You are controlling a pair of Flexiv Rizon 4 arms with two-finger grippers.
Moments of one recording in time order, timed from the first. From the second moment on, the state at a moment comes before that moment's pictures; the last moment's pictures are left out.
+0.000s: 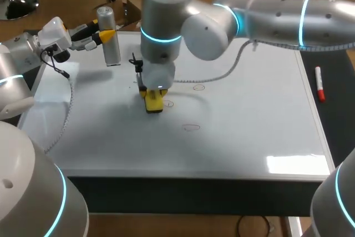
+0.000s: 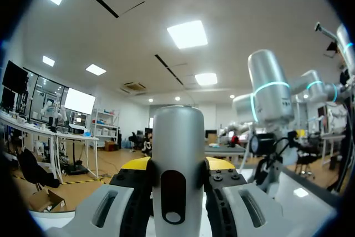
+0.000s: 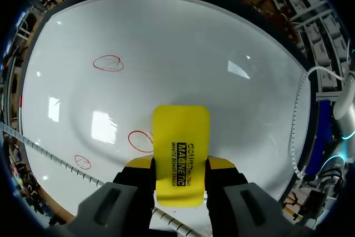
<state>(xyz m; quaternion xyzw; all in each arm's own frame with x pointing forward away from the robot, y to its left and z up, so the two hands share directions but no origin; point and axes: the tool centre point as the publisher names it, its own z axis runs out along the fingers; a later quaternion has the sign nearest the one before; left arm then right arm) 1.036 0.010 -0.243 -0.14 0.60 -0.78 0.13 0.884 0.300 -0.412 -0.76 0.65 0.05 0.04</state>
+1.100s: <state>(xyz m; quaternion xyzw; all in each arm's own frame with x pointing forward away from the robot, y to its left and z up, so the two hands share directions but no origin) 1.036 0.010 -0.243 -0.14 0.60 -0.78 0.13 0.874 0.249 -0.435 -0.73 0.68 0.04 -0.02</state>
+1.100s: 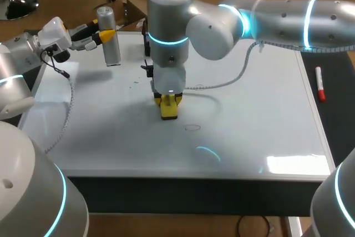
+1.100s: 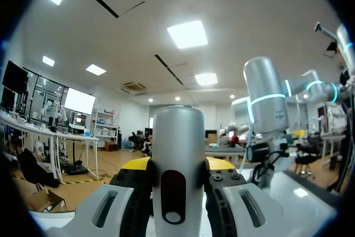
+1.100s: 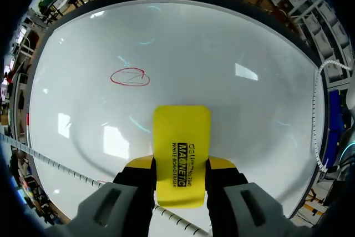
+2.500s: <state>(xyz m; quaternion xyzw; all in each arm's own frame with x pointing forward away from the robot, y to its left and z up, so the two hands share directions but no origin) 1.036 0.010 -0.243 -0.14 0.60 -0.78 0.13 0.927 0.167 -0.356 -0.71 0.70 -0.03 0.05</state>
